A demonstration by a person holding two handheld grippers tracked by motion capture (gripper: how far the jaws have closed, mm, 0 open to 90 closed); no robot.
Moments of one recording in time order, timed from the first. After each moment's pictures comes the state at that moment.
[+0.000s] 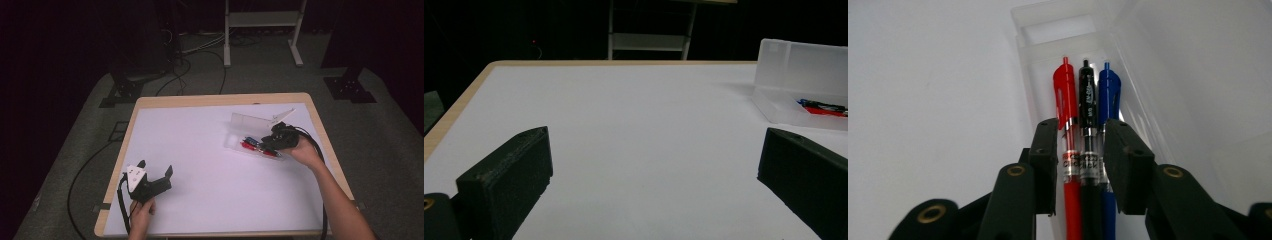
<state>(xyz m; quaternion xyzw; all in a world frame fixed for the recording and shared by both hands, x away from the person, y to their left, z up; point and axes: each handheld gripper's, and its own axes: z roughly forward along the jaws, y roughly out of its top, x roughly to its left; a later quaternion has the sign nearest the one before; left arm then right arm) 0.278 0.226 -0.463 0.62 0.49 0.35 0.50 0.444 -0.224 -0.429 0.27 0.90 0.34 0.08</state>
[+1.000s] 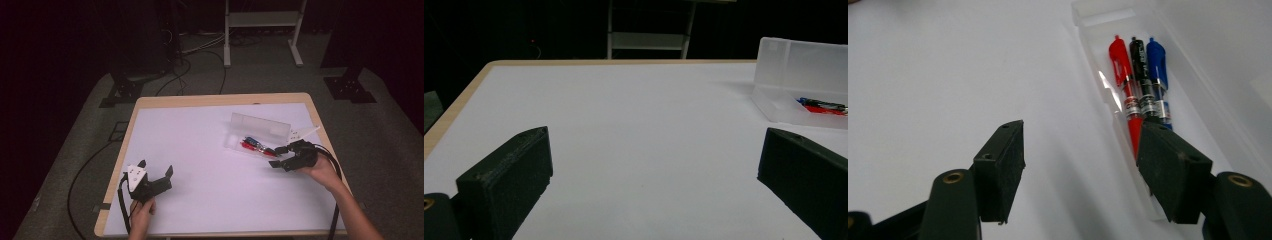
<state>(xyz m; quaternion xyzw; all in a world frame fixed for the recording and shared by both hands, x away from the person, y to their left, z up) 0.279 0.226 -0.463 0.62 0.49 0.35 0.50 0.378 -0.259 -0.427 0.27 0.88 0.40 0.06</state>
